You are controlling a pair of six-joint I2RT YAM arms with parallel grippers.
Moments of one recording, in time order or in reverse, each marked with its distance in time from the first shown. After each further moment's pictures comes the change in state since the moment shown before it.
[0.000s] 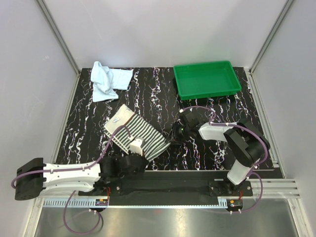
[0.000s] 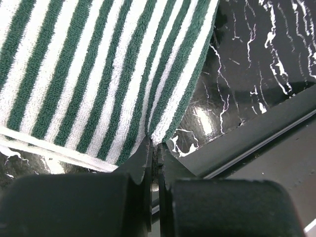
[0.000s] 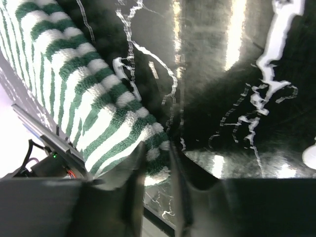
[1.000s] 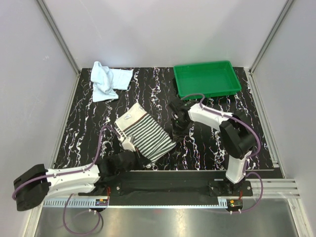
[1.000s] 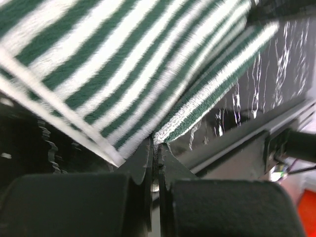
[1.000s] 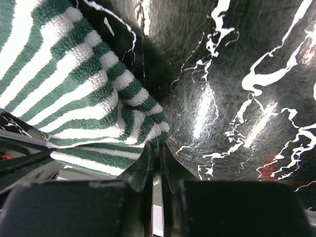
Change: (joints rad) left arm 0.166 -0.028 -0.149 0.229 0.198 -0.317; right arm 0.015 0.140 0.490 -0.833 0.135 -0.262
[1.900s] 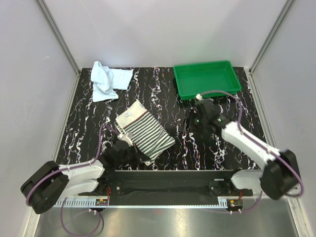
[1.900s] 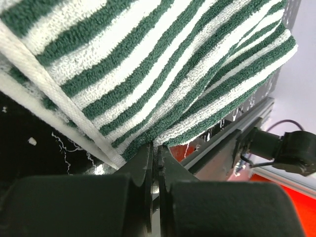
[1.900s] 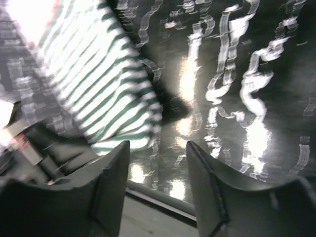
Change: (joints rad) left arm 0.350 0.172 -0.051 0.233 0.432 0.022; right arm -0.099 -0.527 -0.312 0.289 0.127 0.033
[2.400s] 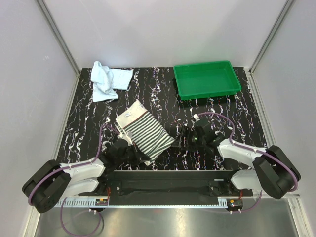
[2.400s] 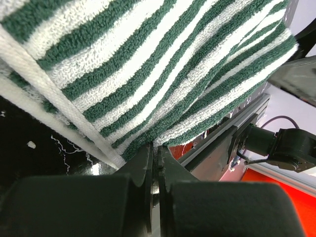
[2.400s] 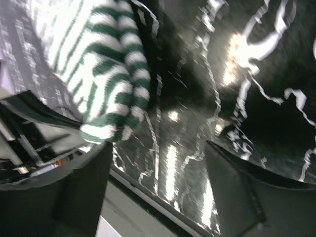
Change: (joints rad) left arm 0.051 0.036 0.013 0.008 0.082 0.005; right arm 0.064 -0.039 -0.492 0.580 -0.182 0.190
